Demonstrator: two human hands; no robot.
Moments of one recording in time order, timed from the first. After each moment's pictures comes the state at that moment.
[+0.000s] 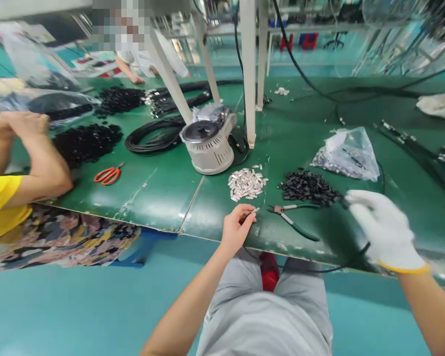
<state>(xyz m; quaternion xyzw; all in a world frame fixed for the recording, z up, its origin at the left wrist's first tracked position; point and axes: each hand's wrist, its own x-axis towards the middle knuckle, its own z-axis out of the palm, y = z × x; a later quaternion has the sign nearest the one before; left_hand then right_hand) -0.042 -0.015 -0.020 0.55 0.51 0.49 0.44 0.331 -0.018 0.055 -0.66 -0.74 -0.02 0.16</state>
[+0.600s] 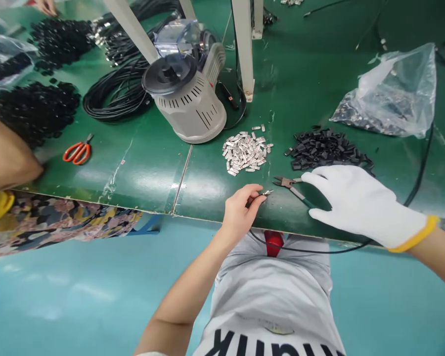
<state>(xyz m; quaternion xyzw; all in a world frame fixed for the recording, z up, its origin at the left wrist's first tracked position) -0.039 -0.020 -0.027 0.68 0.52 0.43 0.29 0.260 0.013 0.050 -0.45 -0.89 0.04 -0.05</state>
